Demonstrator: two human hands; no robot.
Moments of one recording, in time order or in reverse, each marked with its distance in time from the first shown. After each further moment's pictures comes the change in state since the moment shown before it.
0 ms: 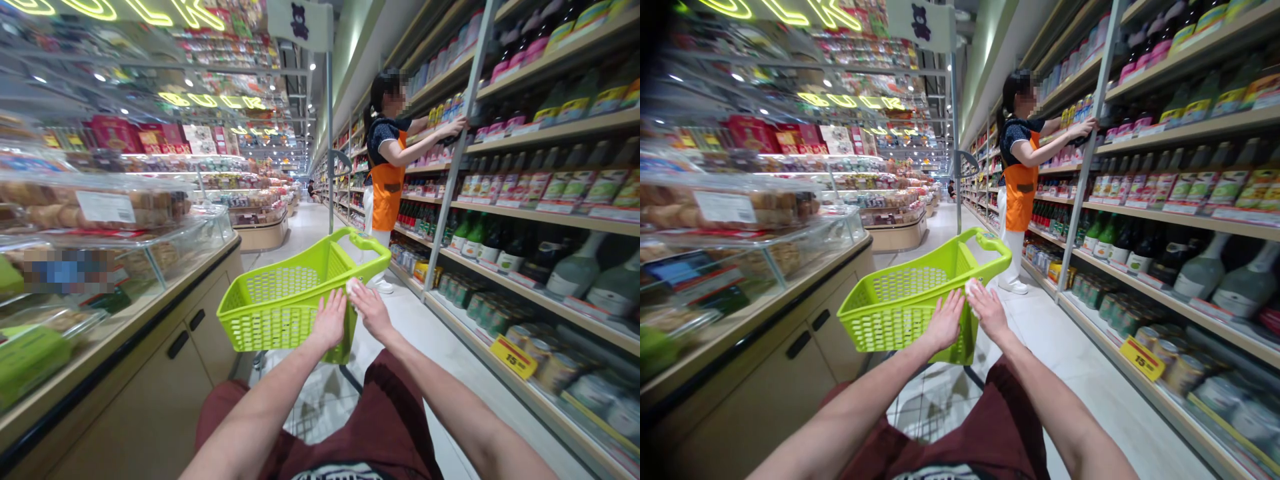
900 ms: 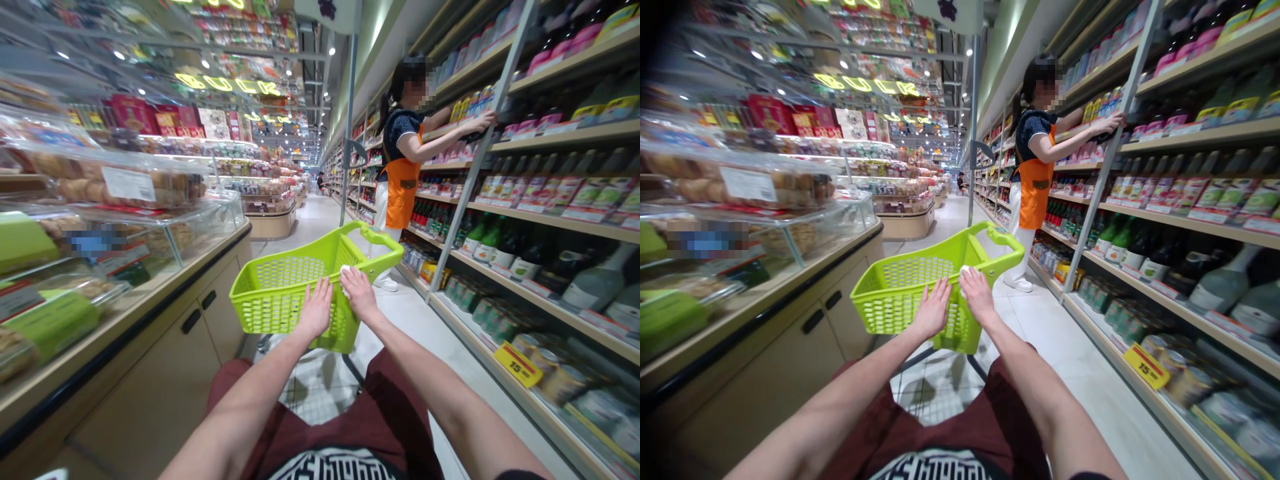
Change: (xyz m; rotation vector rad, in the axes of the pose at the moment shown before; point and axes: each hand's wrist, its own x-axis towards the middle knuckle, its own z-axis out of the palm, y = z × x) left_hand -0.021 -0.049 0.019 0.063 0.169 -0.116; right_hand 0.050 -0.029 0.031 0.018 -0.030 -0.014
